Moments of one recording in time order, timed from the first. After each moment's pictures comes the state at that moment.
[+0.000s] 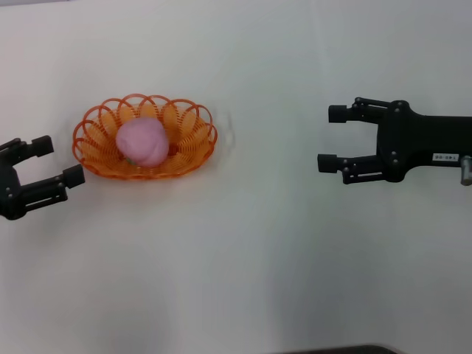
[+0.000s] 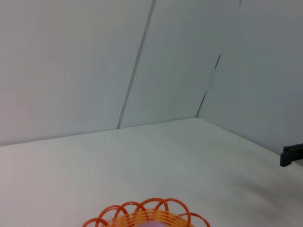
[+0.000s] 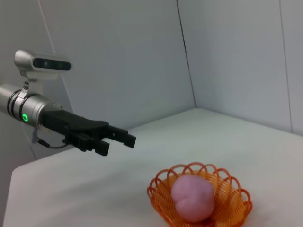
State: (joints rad) left arm -0.29 -2.15 0.42 0.91 2.09 1.75 -1.42; right arm 0.35 2.00 -0.96 -0.67 -1.72 -1.61 1.28
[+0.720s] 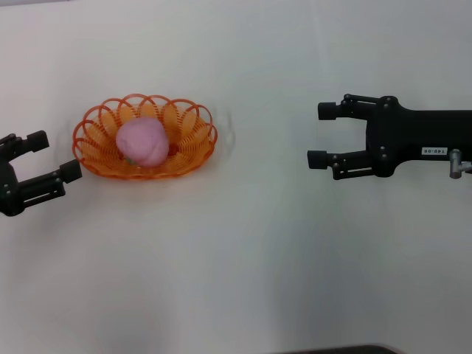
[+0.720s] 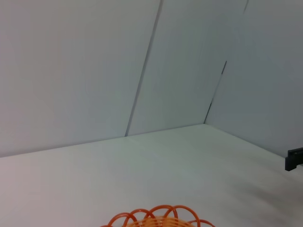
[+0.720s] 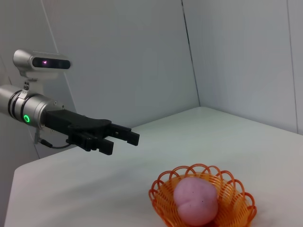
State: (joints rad) left arm -0.28 -2.16 0.42 0.91 2.06 1.73 -1.38; right arm 0.38 2.01 -0.96 -0.67 -1.74 -1.60 1.30
